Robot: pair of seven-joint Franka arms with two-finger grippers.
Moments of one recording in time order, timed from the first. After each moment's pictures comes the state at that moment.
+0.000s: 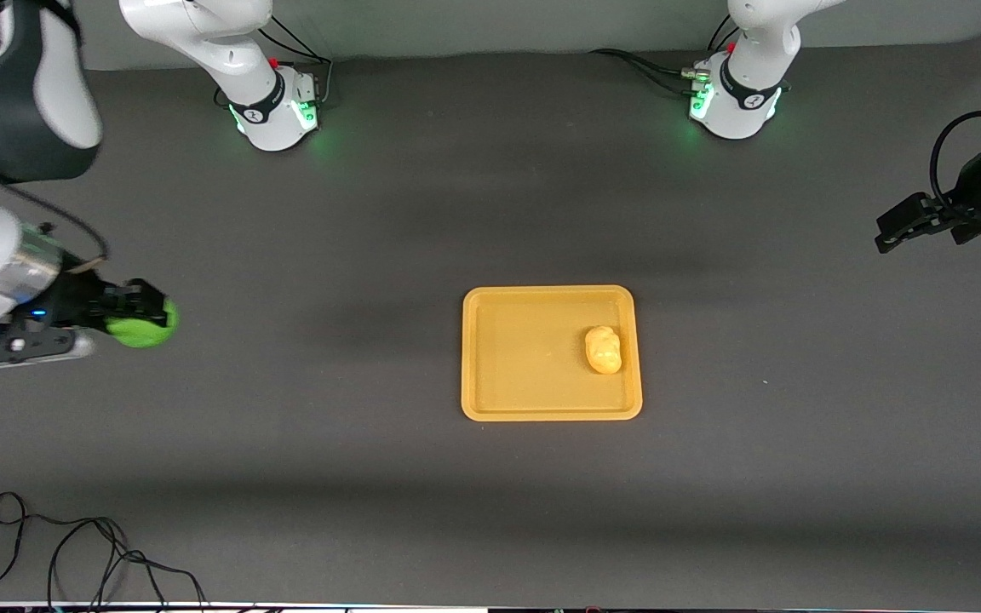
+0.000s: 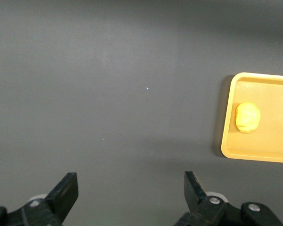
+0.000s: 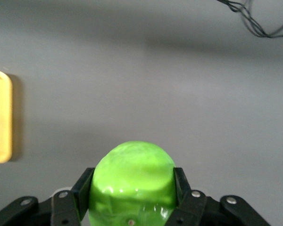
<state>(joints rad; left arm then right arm) 0.35 -0.08 -0.35 -1.72 -0.03 1.67 -0.10 0.15 0.20 0.00 -1.52 0.01 1.73 0.06</state>
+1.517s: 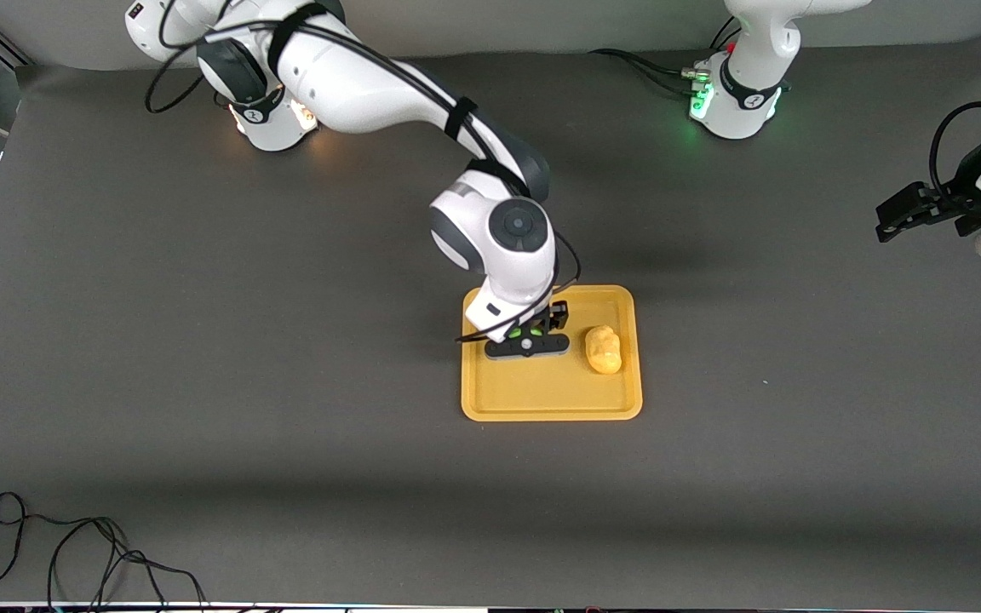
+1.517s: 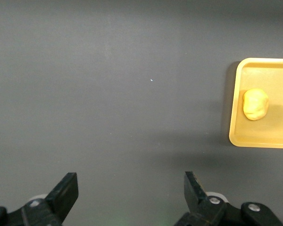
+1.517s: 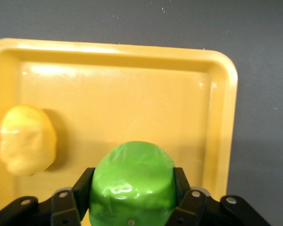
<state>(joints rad) 0.05 -0.08 -0.08 -1.72 0.02 1.62 -0.08 0.79 0.99 -0.01 -0.98 -0.05 2.01 0.76</state>
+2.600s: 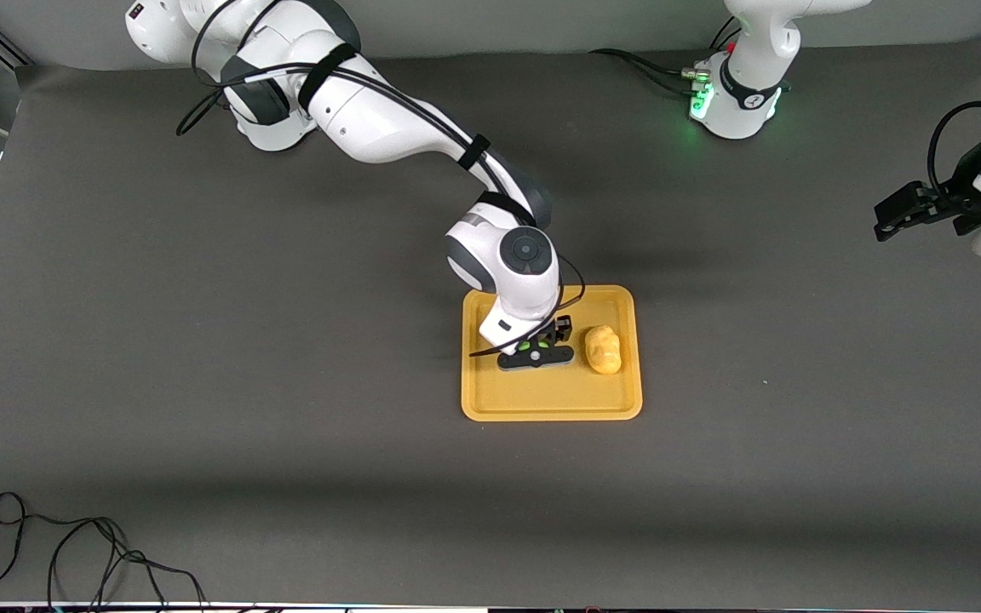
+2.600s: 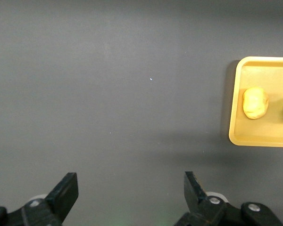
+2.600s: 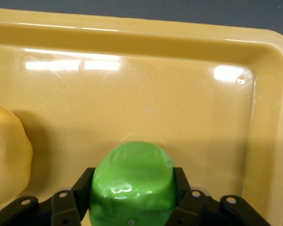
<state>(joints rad) 0.05 -0.08 -0.08 -1.72 0.02 1.62 -0.08 0.80 1.08 -0.01 -0.97 -0.06 2.14 0.76</state>
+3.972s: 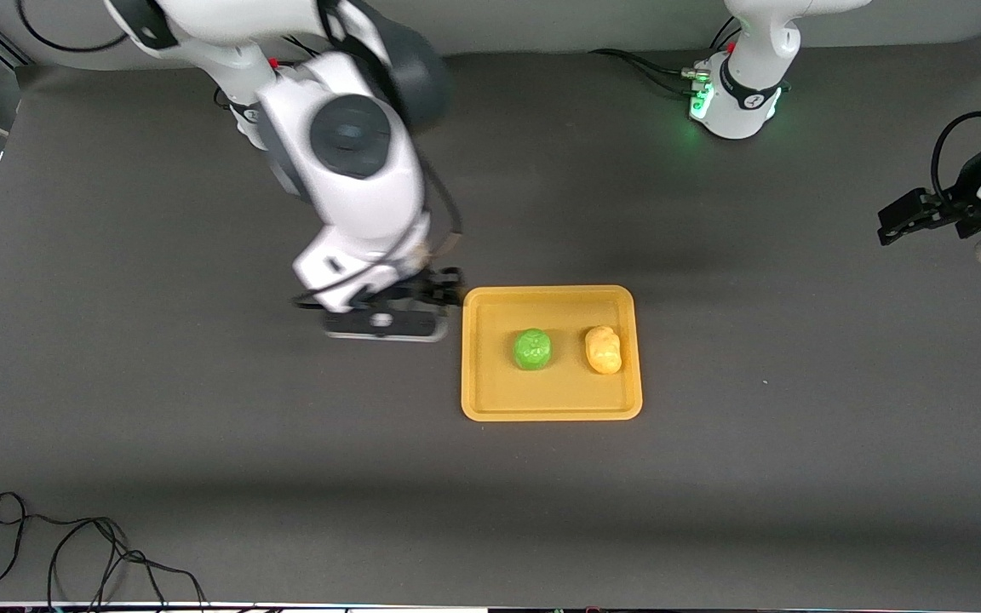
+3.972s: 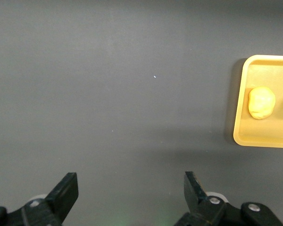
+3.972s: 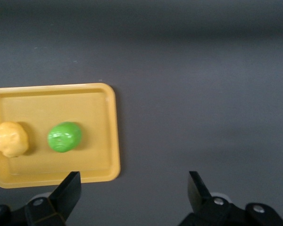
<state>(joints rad) 0.05 -0.06 -0.07 -1.72 0.03 1.62 -0.08 0.61 0.58 -0.05 -0.96 -0.06 1.51 0.64</state>
